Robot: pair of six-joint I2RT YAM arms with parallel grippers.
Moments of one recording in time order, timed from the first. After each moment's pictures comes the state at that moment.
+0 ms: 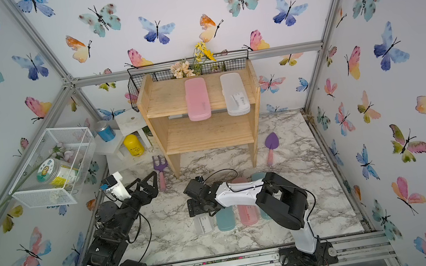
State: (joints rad) left arm -0.35 0.54 0.50 -0.04 -0.04 -0.60; right arm 1.09 1.93 1.25 -0.41 0.04 0.82
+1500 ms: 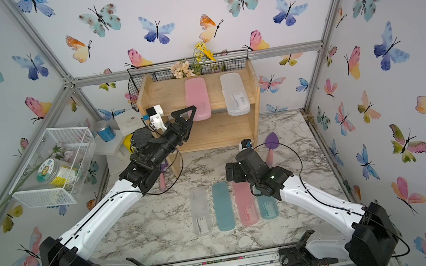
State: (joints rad) left arm -0.60 1.41 1.30 0.28 0.16 -1.15; right arm 0.73 1.22 0.94 -0.42 0.22 0.57
